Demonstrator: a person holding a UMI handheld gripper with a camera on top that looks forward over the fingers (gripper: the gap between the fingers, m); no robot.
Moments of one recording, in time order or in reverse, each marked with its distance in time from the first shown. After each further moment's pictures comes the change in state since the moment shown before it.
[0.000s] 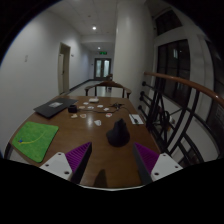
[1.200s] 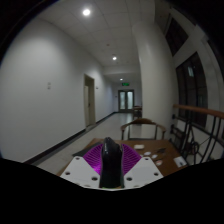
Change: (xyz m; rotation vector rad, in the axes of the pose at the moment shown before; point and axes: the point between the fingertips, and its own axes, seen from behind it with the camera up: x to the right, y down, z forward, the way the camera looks) arm -0.224 -0.207 -0.024 0.351 -0.263 0.026
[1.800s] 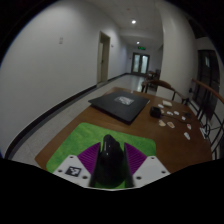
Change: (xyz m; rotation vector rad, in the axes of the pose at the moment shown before) arm -0.114 0.226 0.033 -0.440 -0.091 -0.133
